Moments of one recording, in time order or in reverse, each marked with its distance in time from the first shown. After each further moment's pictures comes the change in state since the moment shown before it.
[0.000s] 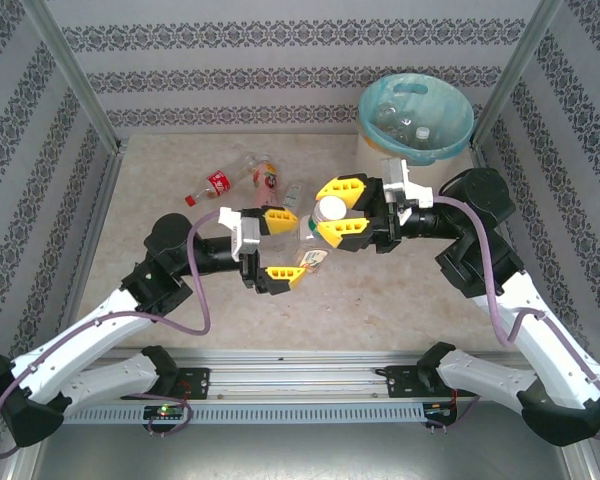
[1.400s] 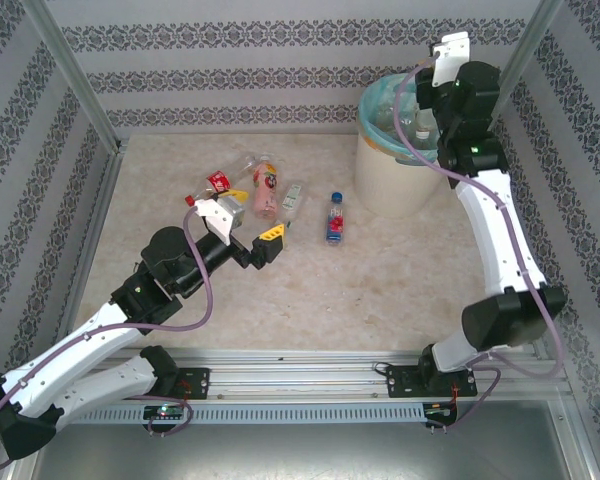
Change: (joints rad) left arm 0.000 -0.092 -0.074 -0.176 -0.684 -0.033; right arm -0.553 0.569 0.435 -0.190 1.066 -0.303
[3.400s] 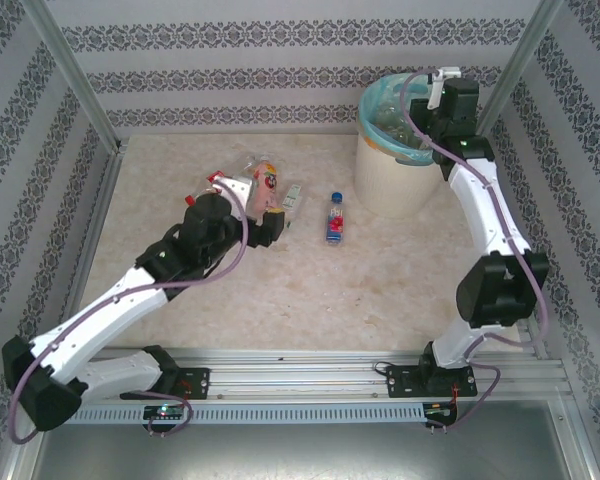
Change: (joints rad) left arm 0.100 0.299 0.226 -0.362 -0.160 -0.208; right arm -0.048 0.078 -0.081 -0.141 -0.082 0.240
